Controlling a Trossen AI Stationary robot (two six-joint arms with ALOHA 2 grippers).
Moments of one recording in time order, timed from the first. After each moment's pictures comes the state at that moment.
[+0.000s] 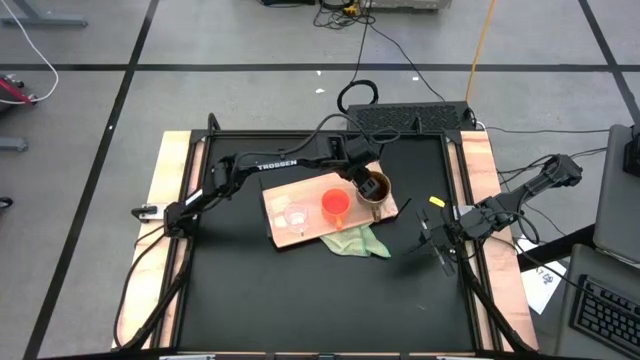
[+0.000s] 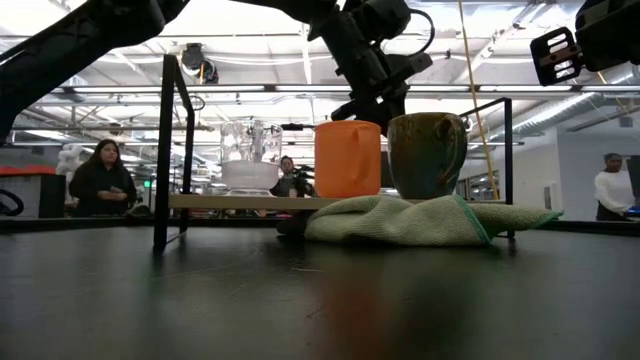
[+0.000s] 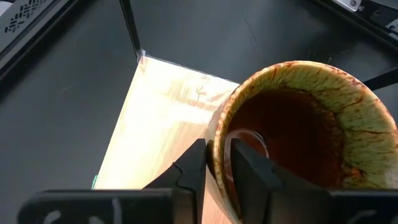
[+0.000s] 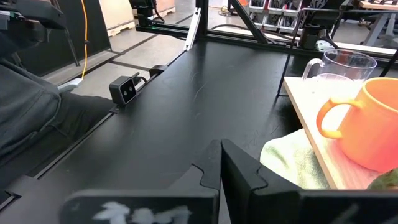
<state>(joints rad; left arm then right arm) 0.21 2.35 2.33 -0.93 -0.05 -0.35 0.52 0.48 0.29 -0.11 0.13 0.05</state>
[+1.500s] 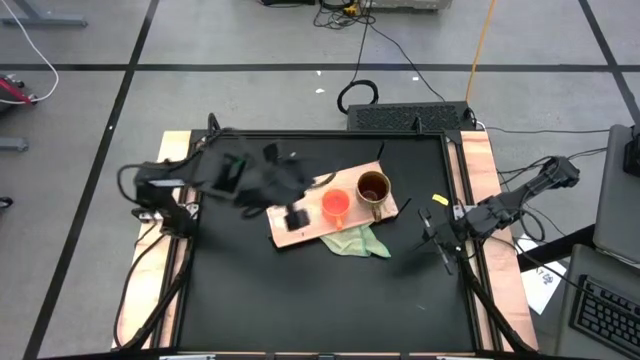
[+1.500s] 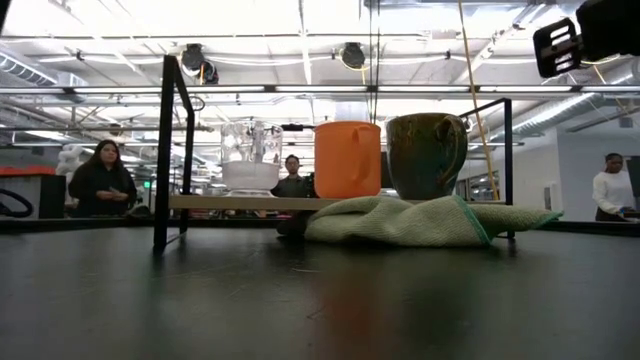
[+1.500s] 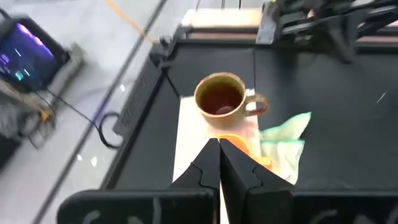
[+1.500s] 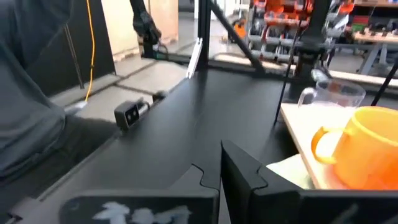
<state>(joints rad) -0.20 1.80 2.33 -1.32 -0.54 -0.21 0.52 0.41 0.25 -0.04 0.13 0.02</state>
